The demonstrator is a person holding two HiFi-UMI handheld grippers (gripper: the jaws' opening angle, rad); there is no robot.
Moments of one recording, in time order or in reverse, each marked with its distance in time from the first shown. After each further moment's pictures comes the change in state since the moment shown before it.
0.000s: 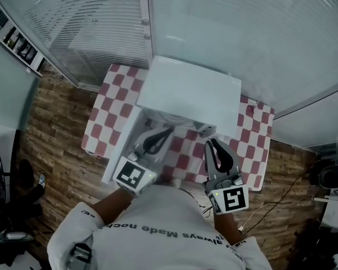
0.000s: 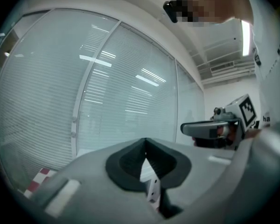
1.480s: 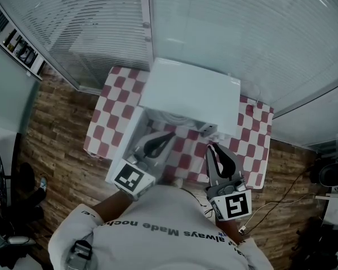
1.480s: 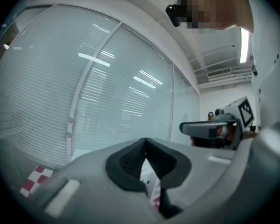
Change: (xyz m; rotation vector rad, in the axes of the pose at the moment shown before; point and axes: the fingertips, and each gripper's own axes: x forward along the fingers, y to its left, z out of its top) left arm -0.018 -0.011 0.022 -0.015 -0.028 -0.055; right arm -0.017 0.022 0.027 -0.023 -0.013 0.001
